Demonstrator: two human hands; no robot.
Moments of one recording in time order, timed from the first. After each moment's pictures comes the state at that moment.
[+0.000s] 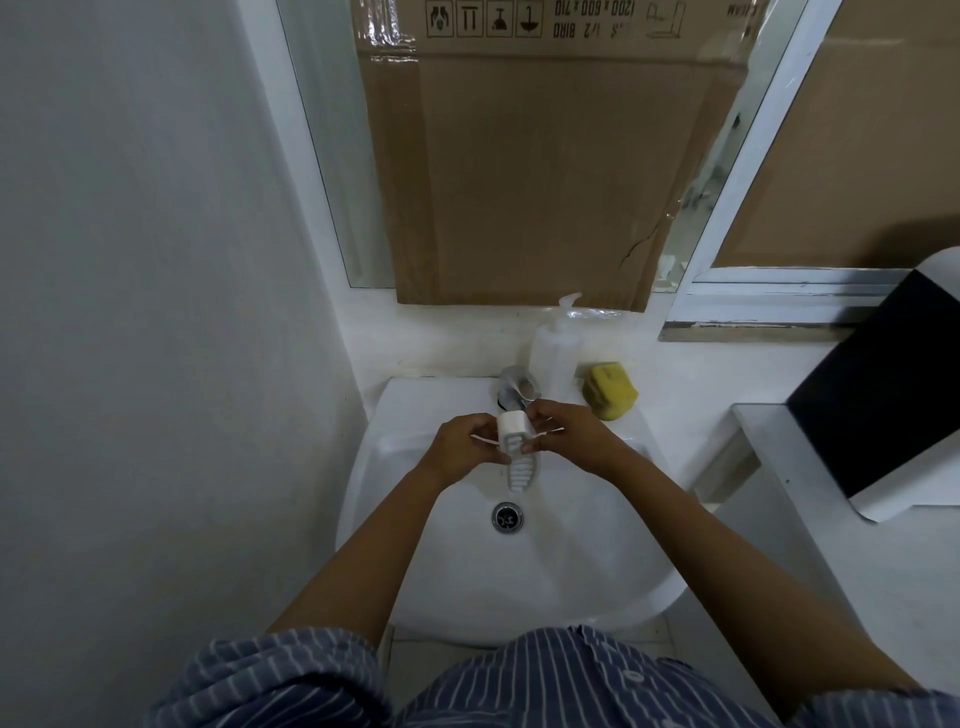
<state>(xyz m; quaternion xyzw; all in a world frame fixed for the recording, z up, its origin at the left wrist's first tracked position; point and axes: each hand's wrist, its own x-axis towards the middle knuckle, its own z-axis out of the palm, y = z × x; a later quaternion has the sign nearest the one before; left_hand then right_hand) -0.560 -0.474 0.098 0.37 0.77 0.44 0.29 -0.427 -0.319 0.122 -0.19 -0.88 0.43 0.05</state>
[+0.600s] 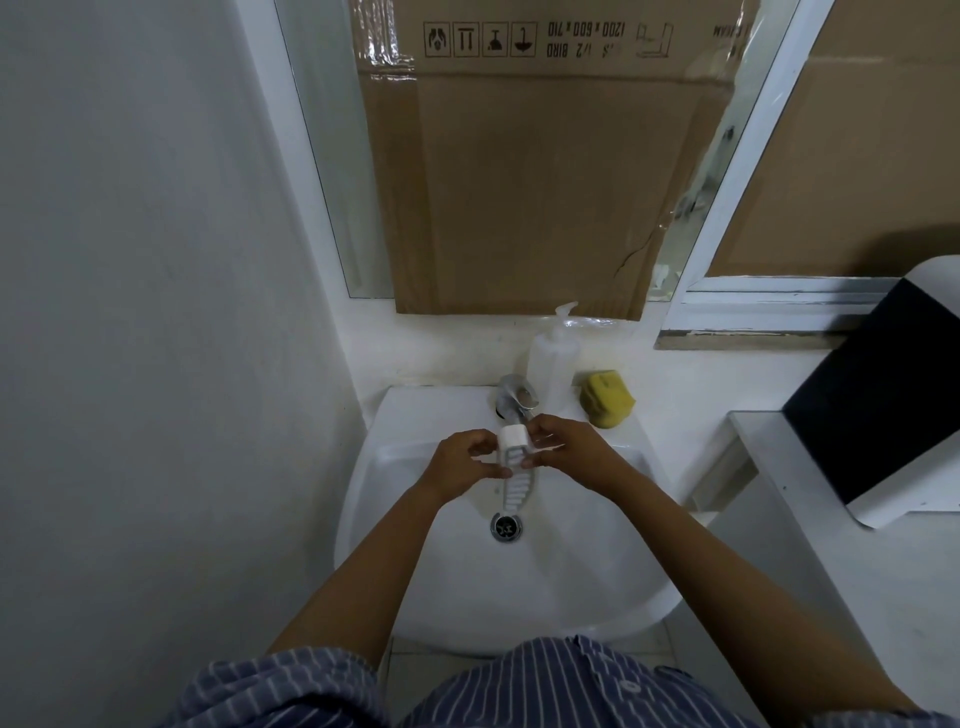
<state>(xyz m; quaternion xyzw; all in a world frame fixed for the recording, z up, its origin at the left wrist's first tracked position) -0.554 -0.477 0.088 0.37 0.76 0.45 0.29 -0.419 -0.319 0.112 -0.20 -0.86 0.46 0.06</state>
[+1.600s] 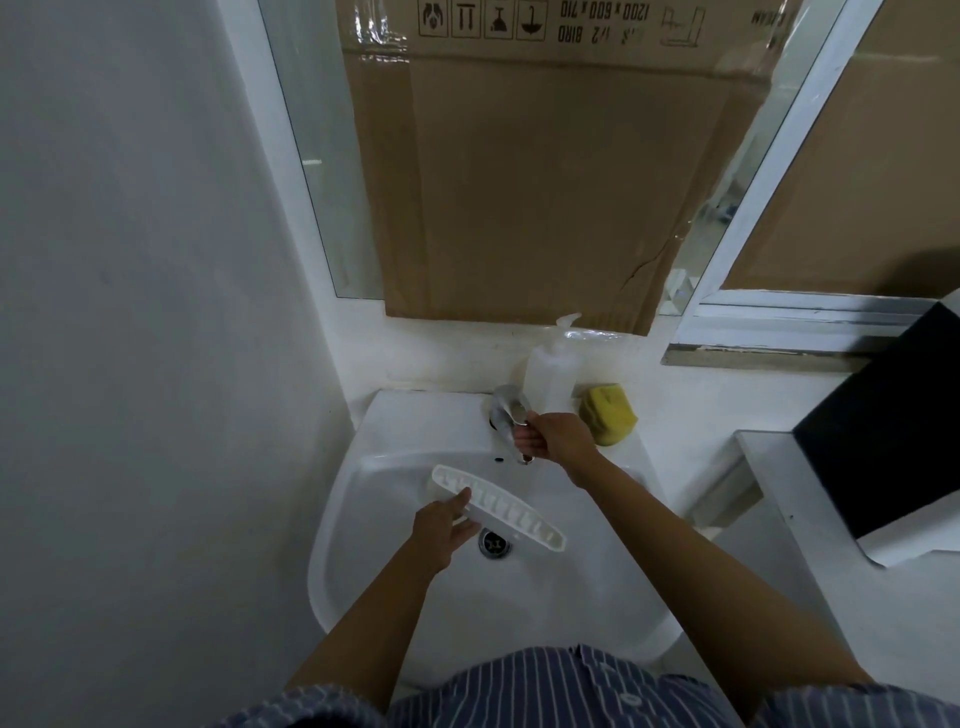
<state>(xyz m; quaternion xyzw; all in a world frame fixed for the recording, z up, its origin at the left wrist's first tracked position) -0.536 -0.473 0.014 -0.17 0.54 0.69 0.45 -0.474 -0.301 0.117 -0.40 -0.59 0.70 0.03</state>
